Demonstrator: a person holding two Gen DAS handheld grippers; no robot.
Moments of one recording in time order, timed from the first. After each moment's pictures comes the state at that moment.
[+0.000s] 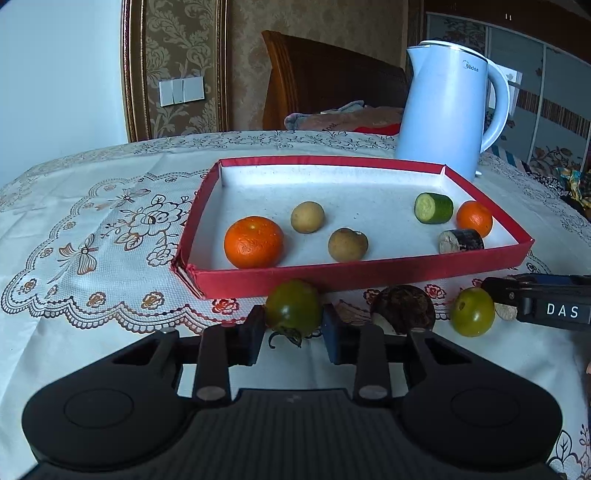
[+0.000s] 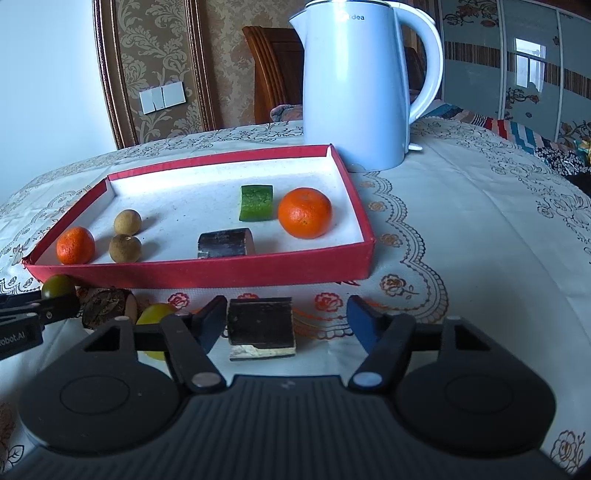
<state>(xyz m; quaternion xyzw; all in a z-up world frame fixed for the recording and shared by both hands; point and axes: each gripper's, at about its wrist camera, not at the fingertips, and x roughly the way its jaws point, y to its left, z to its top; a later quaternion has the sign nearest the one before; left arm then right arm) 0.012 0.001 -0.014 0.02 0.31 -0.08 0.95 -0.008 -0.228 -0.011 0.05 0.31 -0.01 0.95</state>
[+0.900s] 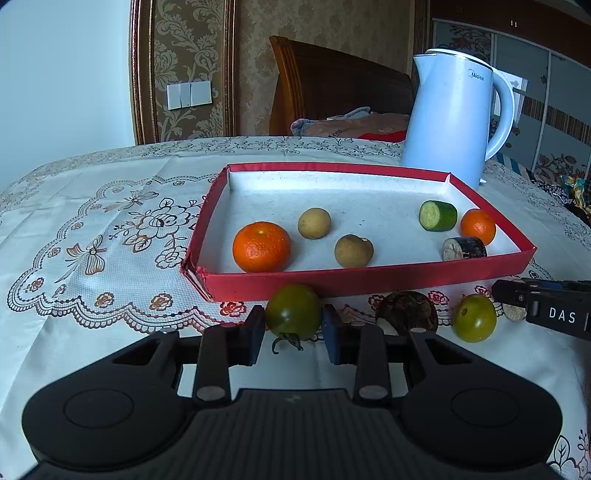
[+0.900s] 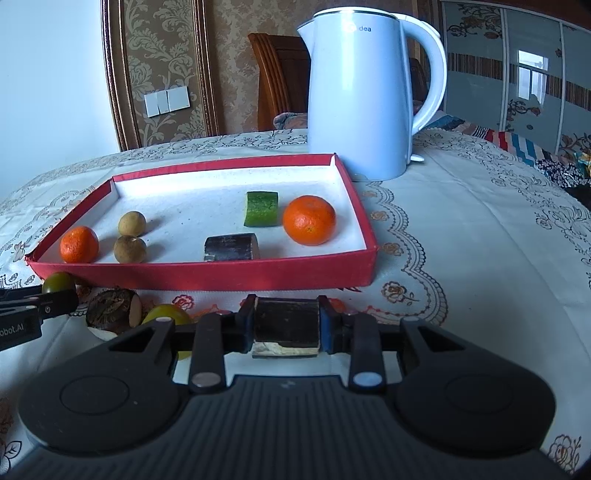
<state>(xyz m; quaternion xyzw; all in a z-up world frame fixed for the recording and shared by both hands) 0.008 0.004 -0.011 0.01 0.30 -0.08 0.95 -0.012 -0.223 -0.009 0.04 0.29 -0.01 0.96</state>
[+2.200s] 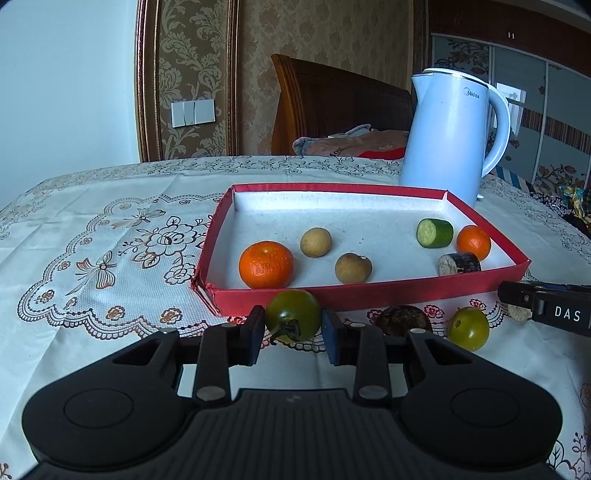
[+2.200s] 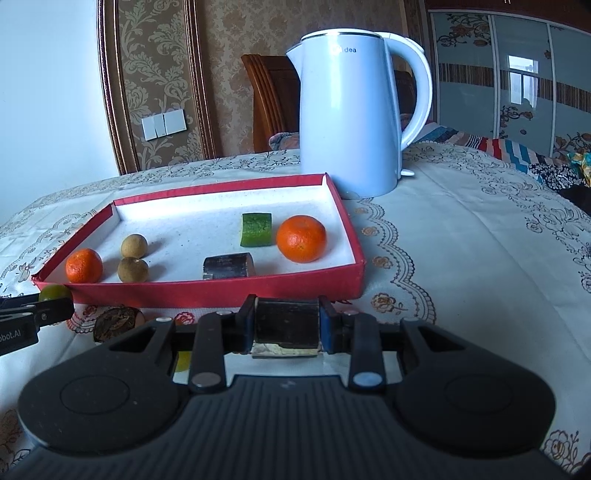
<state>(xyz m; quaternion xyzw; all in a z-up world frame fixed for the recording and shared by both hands) -0.003 0.006 -0.002 0.01 0.27 -0.07 0.96 -0.024 -0.229 -0.004 0.06 0.26 -0.01 0.96</state>
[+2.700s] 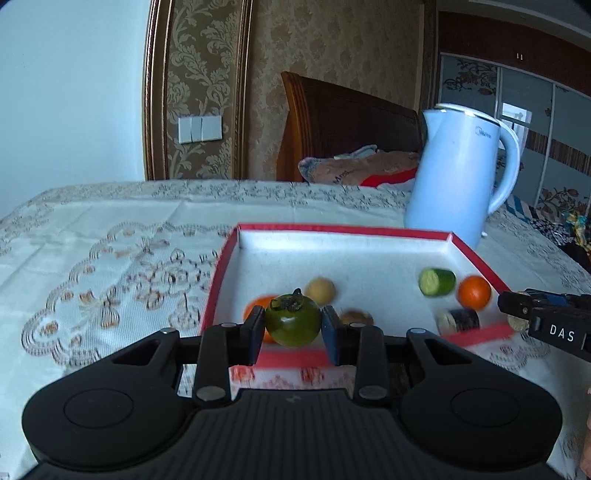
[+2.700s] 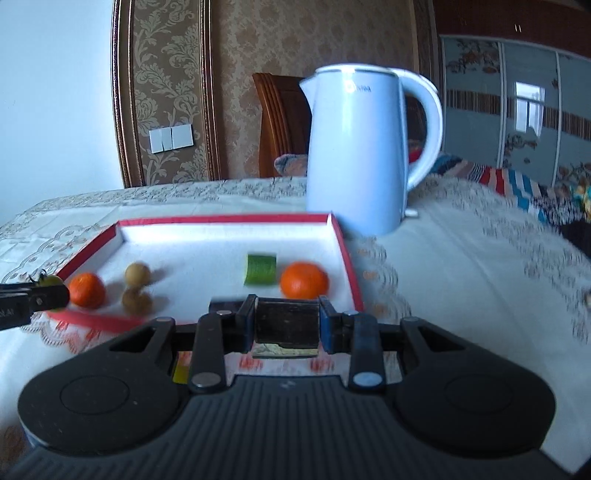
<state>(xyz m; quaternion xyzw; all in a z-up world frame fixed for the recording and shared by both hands) 0.022 0.007 0.031 -0.01 0.25 -0.06 0.97 -0.008 -0.224 0.025 0.02 0.23 -0.01 0.97</state>
